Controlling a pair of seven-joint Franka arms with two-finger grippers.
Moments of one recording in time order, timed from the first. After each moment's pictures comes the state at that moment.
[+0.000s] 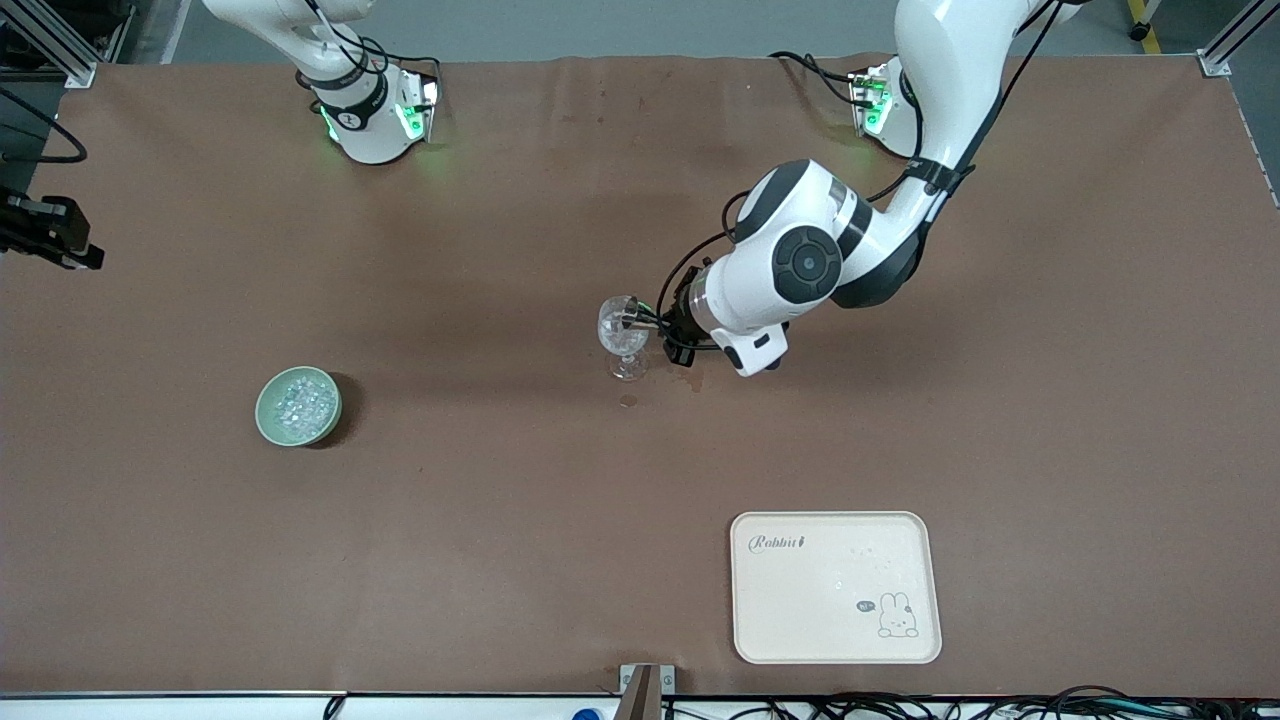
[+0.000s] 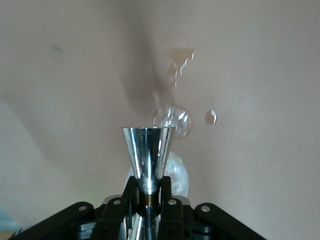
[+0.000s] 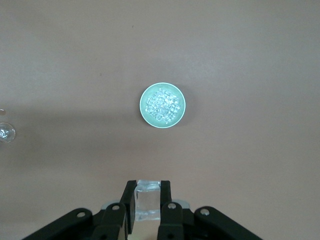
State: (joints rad) left arm -0.41 0.52 -0.30 -1.58 -0.40 2.10 -1.84; right arm 0.03 0.04 -0.10 -1.43 0.02 1.43 -0.07
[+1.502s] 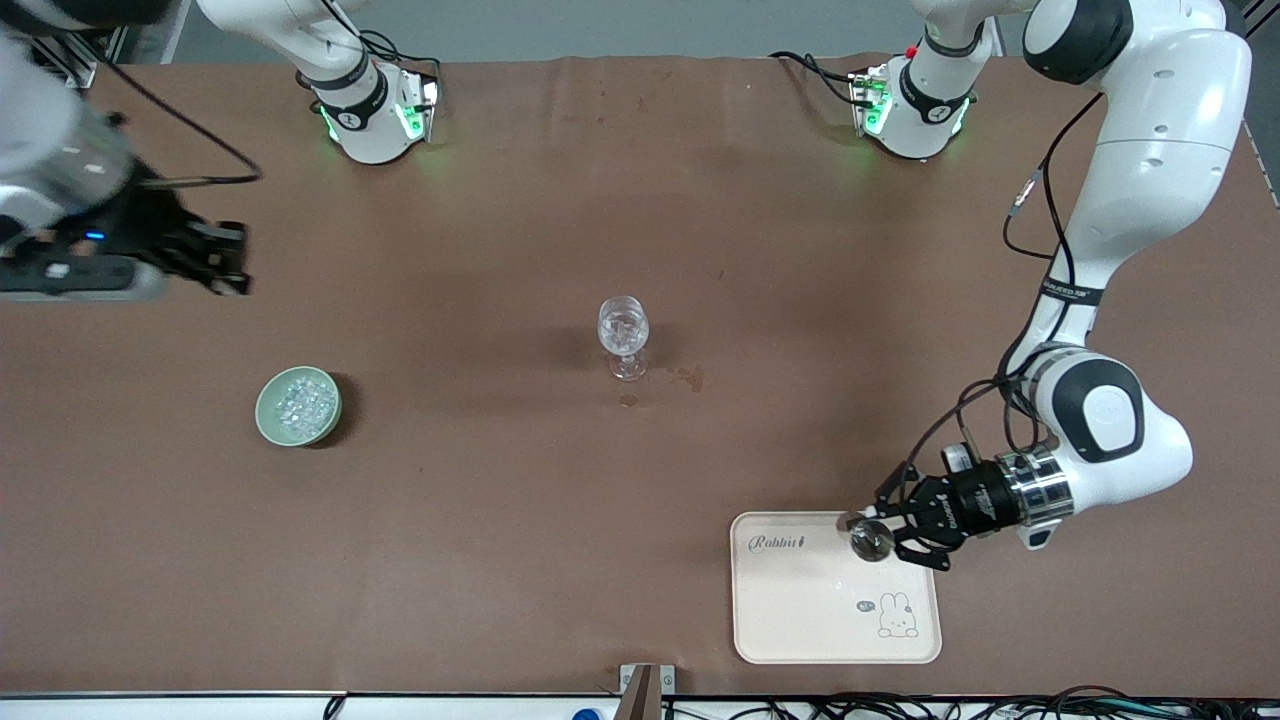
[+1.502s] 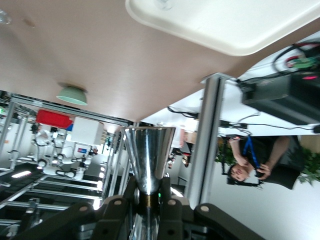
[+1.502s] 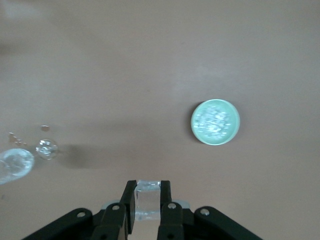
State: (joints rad) left arm 0.13 0.84 -0.28 -1.32 -1.31 2.10 -1.27; right arm 0.34 0.09 -0.09 -1.44 0.02 1.55 0.26
